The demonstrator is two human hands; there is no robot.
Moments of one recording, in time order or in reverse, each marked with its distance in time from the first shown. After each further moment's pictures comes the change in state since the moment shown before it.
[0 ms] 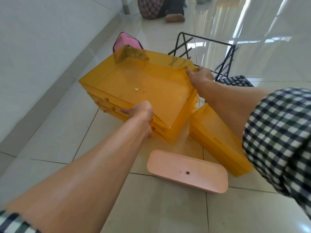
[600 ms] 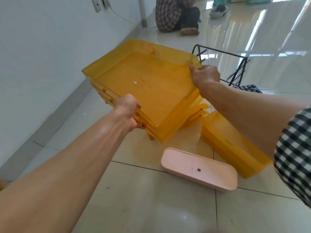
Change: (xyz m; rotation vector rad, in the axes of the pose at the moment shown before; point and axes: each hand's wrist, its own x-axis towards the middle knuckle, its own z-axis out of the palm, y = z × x) left_hand -0.037 0.035 -0.112 -0.038 -0.123 0.171; right_hand -0.080 -0.066 0.002 0.028 0.118 -0.173
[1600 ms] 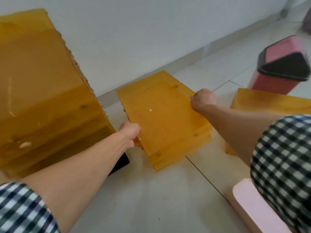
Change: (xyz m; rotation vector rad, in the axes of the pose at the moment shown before) left_hand 0.061 -0.142 -0.260 -0.168 0.498 -0.200; right_hand -0.171 -0.045 0.321 -0.577 -0.643 -0.589
